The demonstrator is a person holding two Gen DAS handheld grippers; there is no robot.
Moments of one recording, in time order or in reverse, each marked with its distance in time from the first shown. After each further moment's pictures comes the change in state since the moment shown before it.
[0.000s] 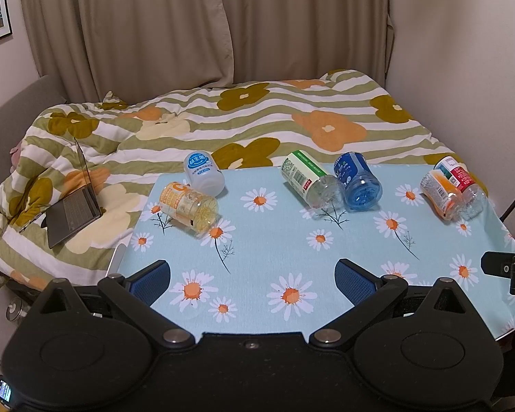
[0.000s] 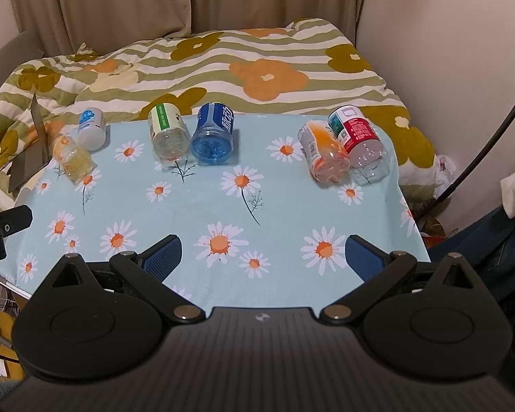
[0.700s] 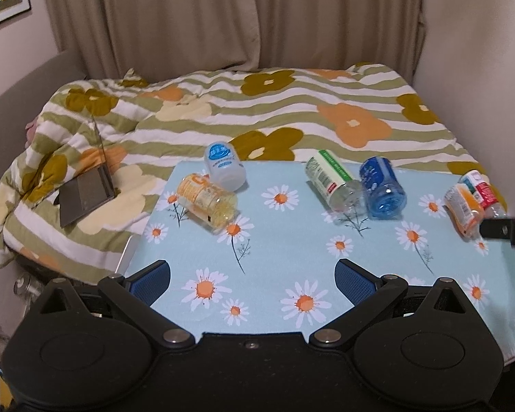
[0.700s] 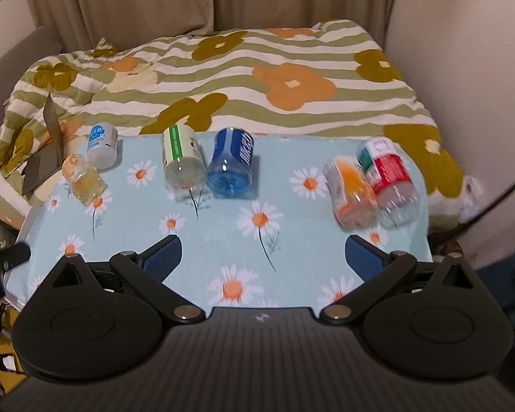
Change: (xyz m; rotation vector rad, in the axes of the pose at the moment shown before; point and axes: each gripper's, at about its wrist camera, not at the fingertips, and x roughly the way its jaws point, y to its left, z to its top) left arm 0.025 0.008 0.026 -0.081 0.085 0.065; right arm 0.049 0.000 0.077 -0.051 0.033 0.103
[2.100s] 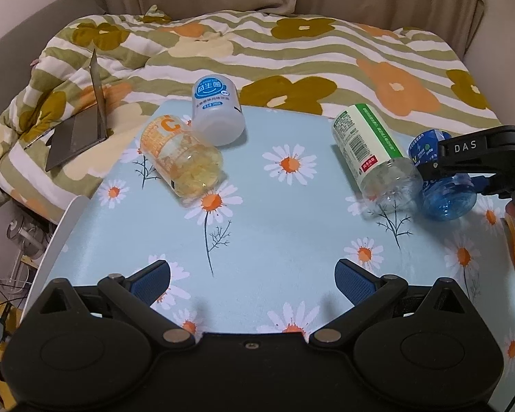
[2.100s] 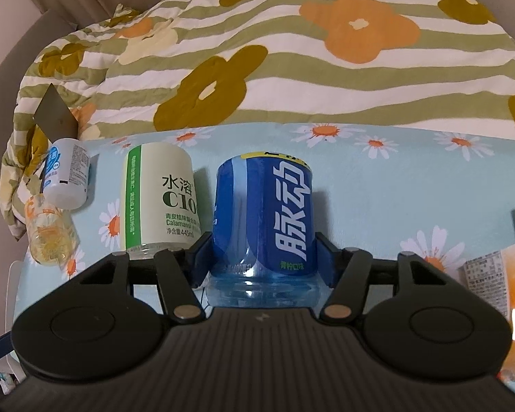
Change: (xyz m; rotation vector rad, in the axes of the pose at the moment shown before) left arm 0.124 -0.033 0.020 -0.122 0.183 0.080; right arm 0.226 -0.004 0.084 0.069 0.206 0.231
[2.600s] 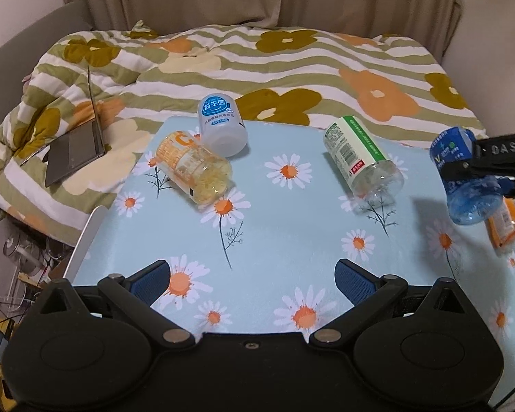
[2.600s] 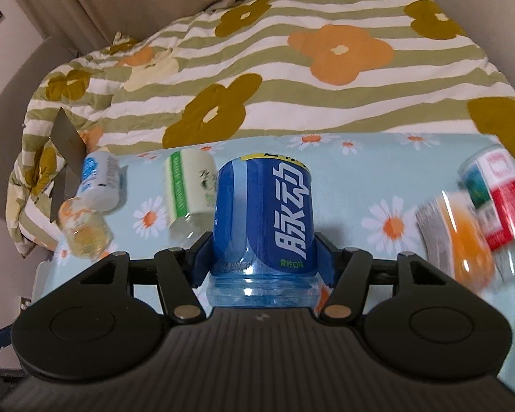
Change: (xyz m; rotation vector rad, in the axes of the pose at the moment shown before) left arm -0.037 0.028 -0.010 0.051 -0.043 -0.064; right arm -0.094 0.021 -0.045 0.056 -0.095 -0.028
